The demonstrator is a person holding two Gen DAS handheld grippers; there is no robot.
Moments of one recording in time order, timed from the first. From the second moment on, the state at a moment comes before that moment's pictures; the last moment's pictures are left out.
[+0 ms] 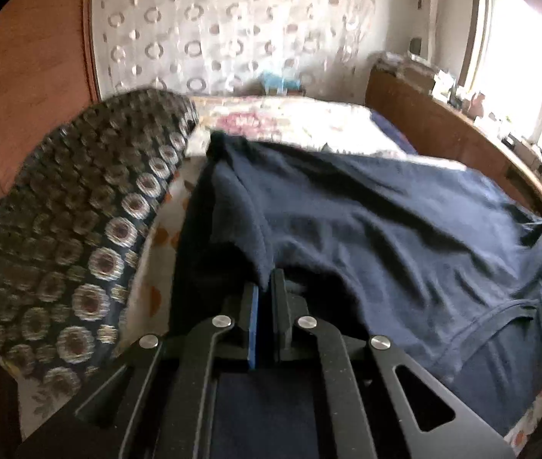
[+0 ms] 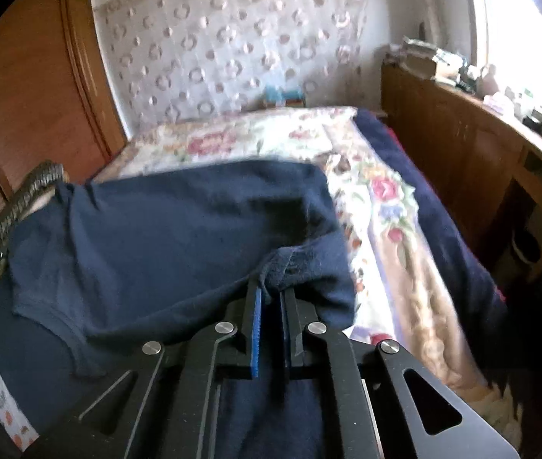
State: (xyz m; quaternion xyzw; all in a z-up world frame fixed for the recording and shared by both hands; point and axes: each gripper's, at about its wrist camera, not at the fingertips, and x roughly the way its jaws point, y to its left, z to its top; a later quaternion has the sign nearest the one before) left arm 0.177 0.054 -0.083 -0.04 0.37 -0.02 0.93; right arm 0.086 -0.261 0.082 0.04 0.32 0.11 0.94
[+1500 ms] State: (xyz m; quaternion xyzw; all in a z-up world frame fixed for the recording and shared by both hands) left arm 0.058 0.088 -0.075 -0.04 0.35 -0.01 0.94; right arm 0.019 -0.261 0.029 0.00 0.31 0.10 0.95
